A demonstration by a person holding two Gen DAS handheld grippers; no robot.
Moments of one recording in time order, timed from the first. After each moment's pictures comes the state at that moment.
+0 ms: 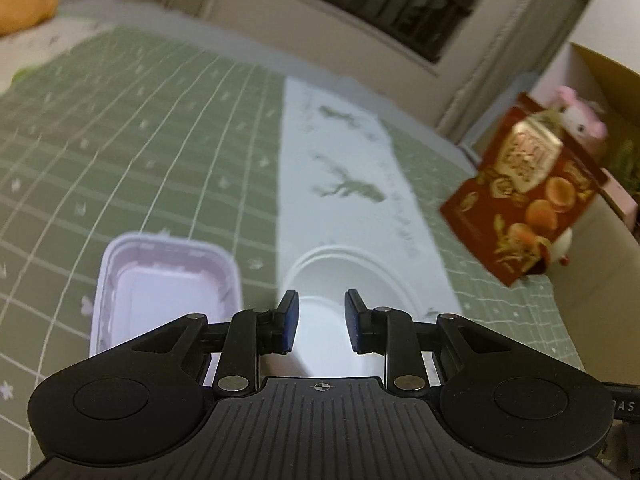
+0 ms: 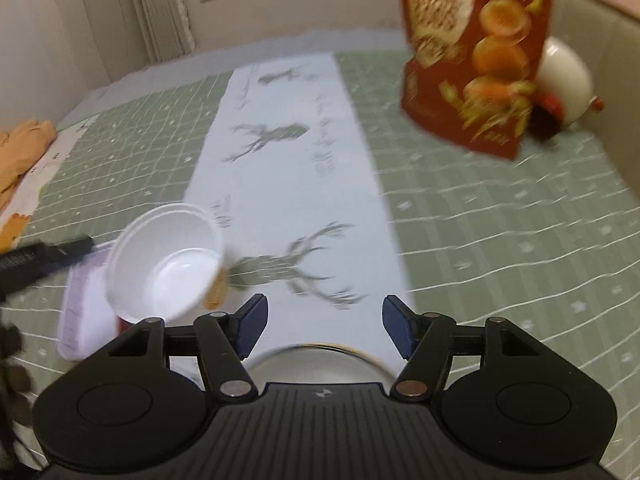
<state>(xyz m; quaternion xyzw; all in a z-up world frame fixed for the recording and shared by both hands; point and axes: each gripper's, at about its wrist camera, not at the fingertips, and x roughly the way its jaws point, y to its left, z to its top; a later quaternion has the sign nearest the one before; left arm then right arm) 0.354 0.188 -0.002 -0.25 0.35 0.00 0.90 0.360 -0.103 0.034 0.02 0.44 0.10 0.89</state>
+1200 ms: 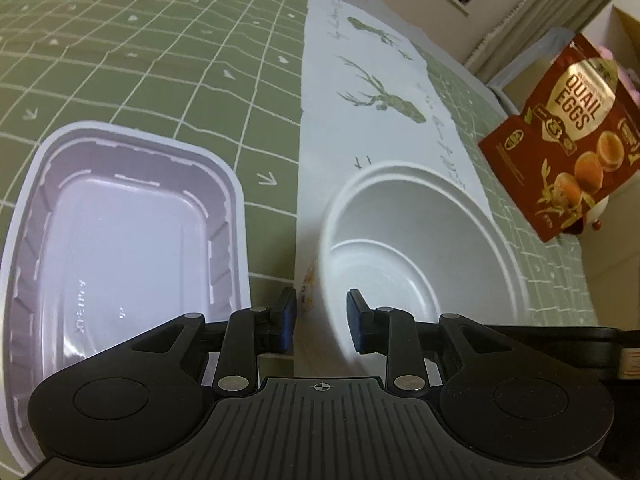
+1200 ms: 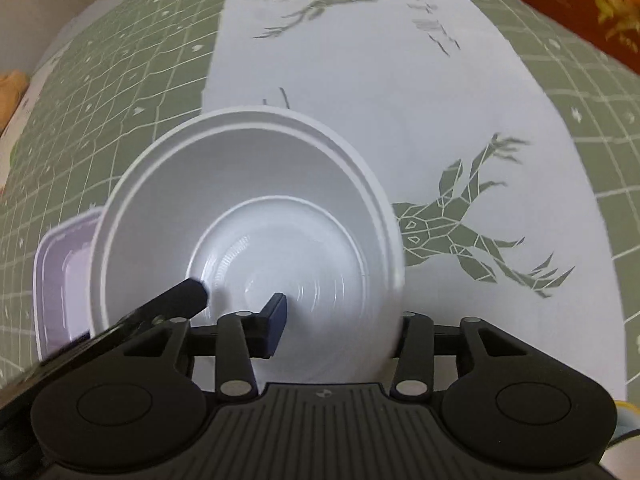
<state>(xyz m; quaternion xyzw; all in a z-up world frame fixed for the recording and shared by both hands) 0.401 0.182 -0.079 -0.26 0.44 -0.02 0.86 0.459 0.026 -0.081 0.04 0.58 0.10 0.81</state>
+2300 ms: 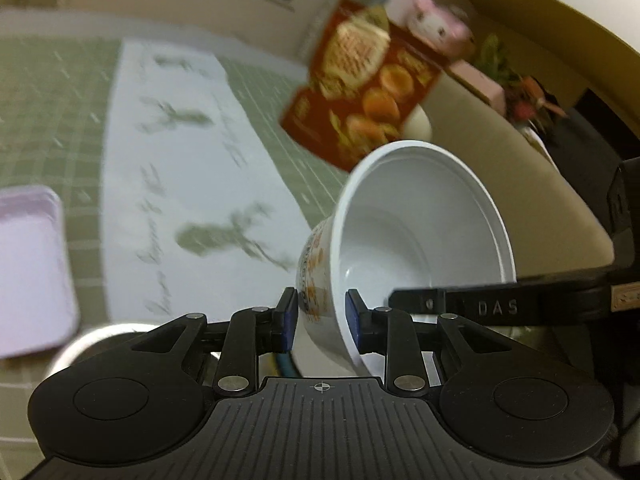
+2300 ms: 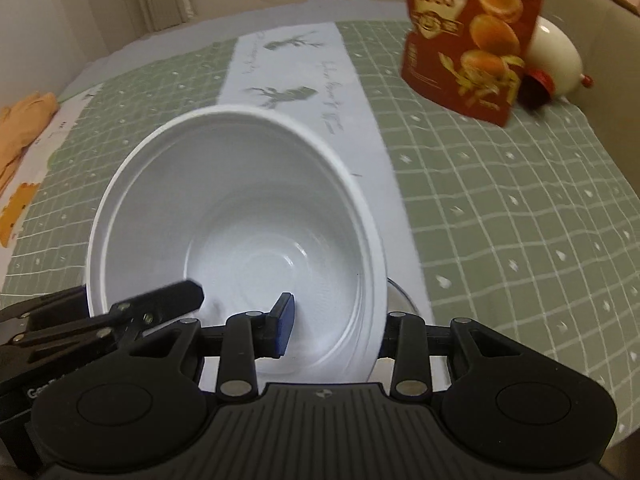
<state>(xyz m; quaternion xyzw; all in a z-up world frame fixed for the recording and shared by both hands) 0.280 0.077 0.030 -0.18 0.39 -0.23 0.87 0.298 -0.106 0.057 0.00 0.48 0.08 0.87</state>
